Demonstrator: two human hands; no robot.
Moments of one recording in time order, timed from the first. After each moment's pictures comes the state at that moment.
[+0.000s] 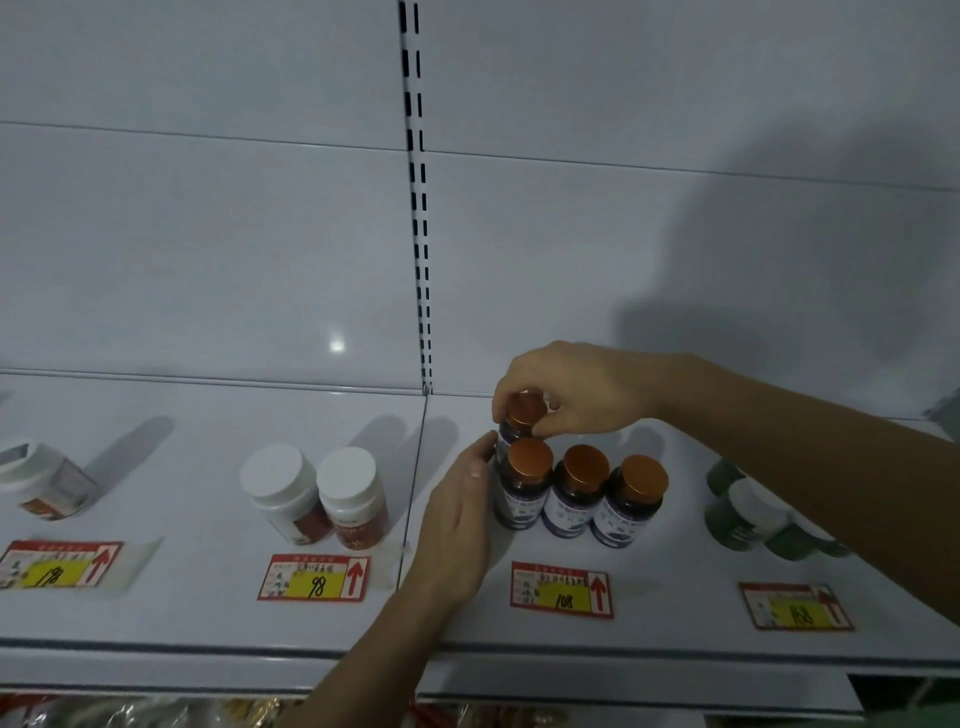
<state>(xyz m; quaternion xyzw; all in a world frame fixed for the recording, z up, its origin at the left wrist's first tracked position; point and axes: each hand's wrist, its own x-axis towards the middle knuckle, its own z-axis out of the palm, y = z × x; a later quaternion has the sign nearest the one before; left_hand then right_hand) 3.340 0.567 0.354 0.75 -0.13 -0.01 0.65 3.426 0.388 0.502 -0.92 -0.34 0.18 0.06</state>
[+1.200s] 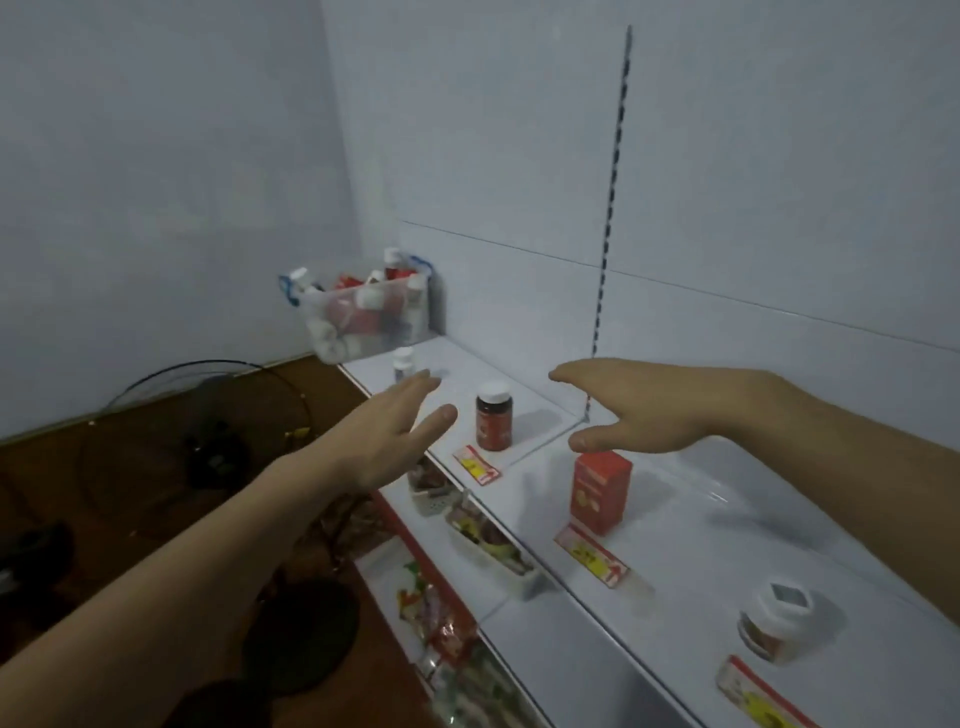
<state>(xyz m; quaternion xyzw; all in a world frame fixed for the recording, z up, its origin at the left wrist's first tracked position) 3.220 1.223 0.563 0.96 0.18 0.11 0.18 3.426 1.008 0.614 -0.80 -0.59 0.07 -0.03</state>
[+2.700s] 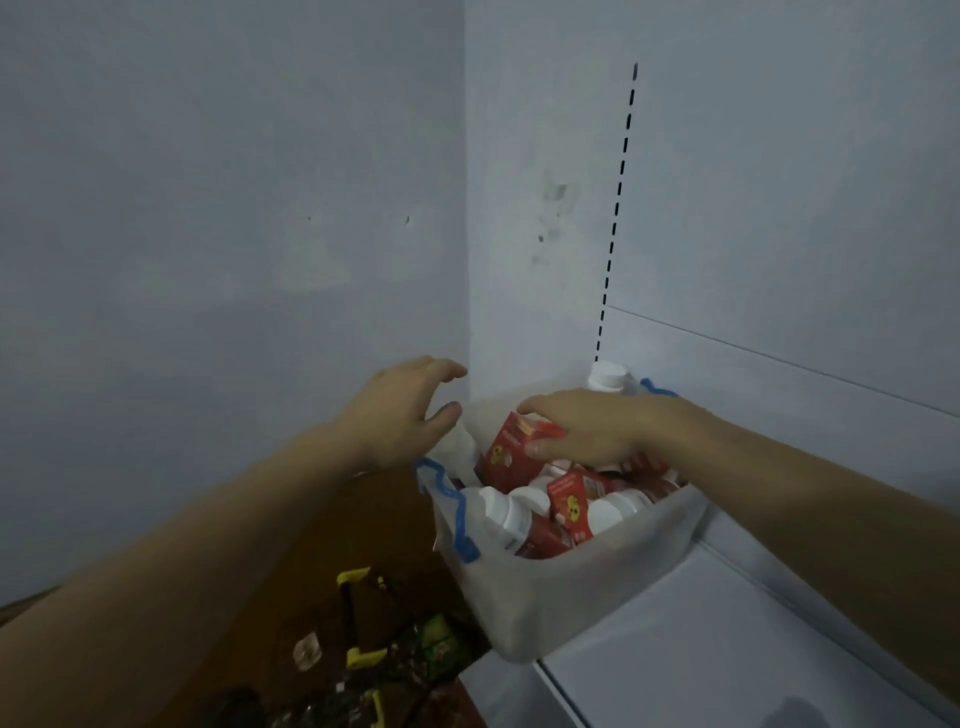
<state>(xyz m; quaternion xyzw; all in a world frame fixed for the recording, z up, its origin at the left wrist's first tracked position) 3.419 1.912 0.592 0.97 0.16 0.19 0.07 3.615 1.759 0.594 -0.78 -0.61 0.10 -0.01</state>
